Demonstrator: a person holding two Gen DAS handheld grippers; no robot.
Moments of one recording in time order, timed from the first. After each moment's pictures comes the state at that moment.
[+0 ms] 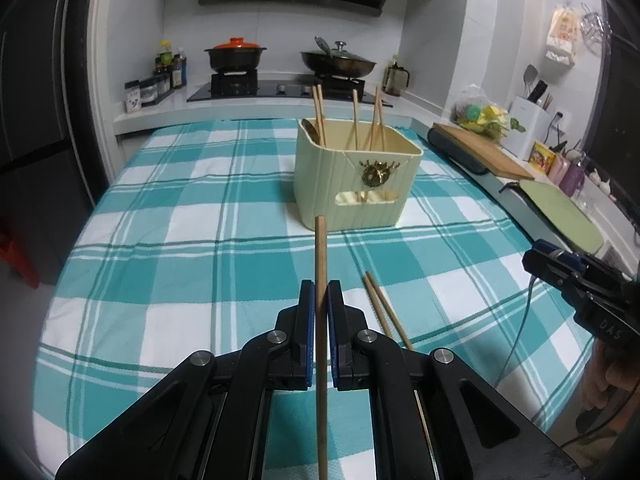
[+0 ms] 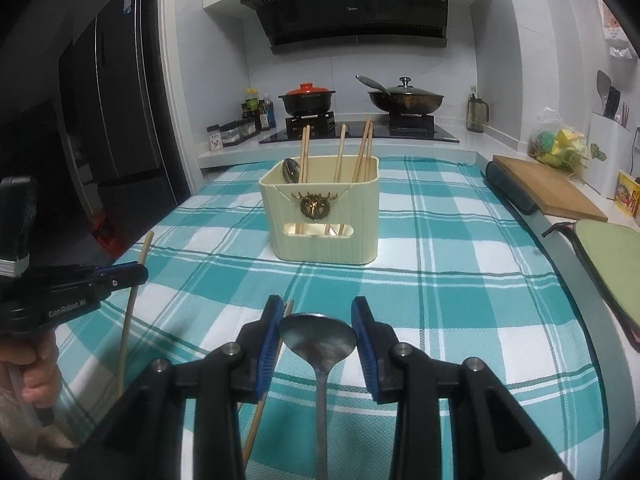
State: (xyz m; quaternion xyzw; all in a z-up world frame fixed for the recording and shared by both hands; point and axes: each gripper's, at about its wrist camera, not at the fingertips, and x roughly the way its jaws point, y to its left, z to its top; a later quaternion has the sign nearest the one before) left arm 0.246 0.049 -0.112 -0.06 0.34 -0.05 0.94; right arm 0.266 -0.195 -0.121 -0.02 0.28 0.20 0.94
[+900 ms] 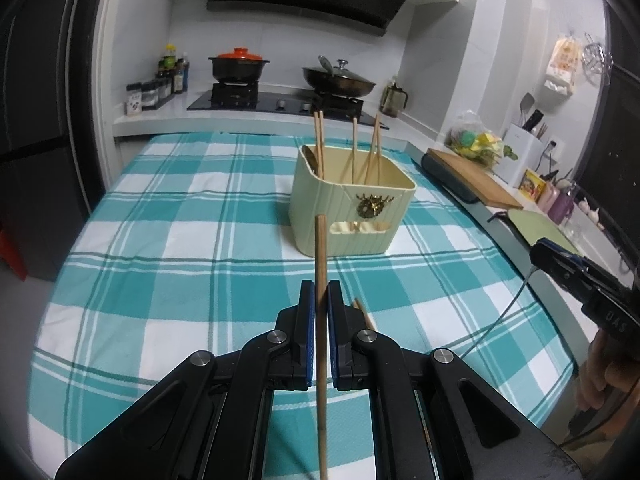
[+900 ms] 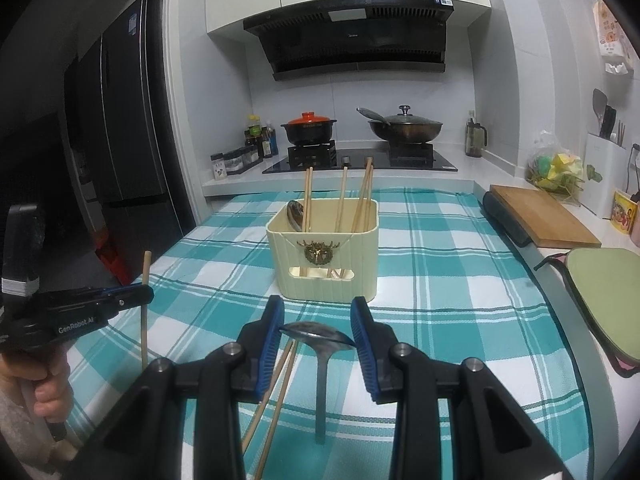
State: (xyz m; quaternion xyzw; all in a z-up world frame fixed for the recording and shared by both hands) left arm 0.250 0.063 -0.088 -0.09 0.32 -0.06 0.94; right arm 0.264 -0.199 -0.083 -0.01 0.25 0.20 0.95
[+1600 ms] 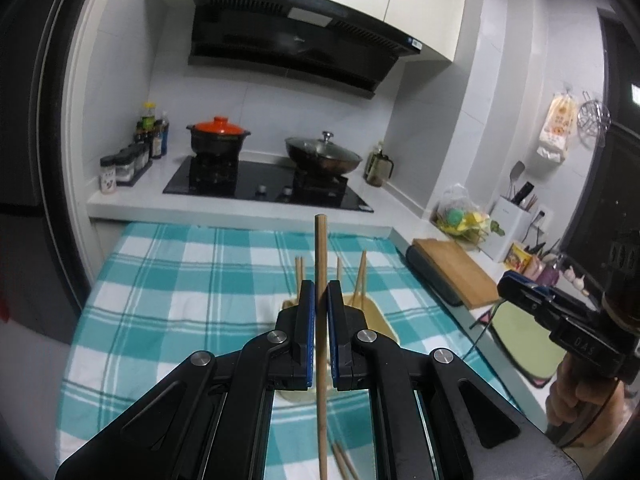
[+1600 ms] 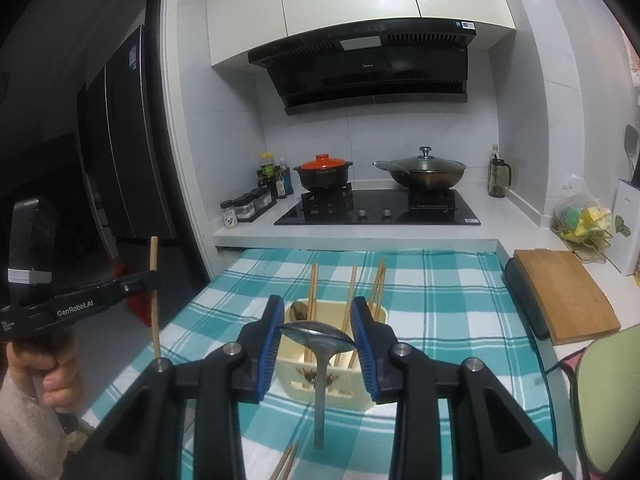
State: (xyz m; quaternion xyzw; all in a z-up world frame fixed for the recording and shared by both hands) left arm 0.368 0.084 0.048 -0.11 0.23 -0.09 0.96; right arm 0.375 -0.186 0.028 0.01 0.21 0.24 0.95
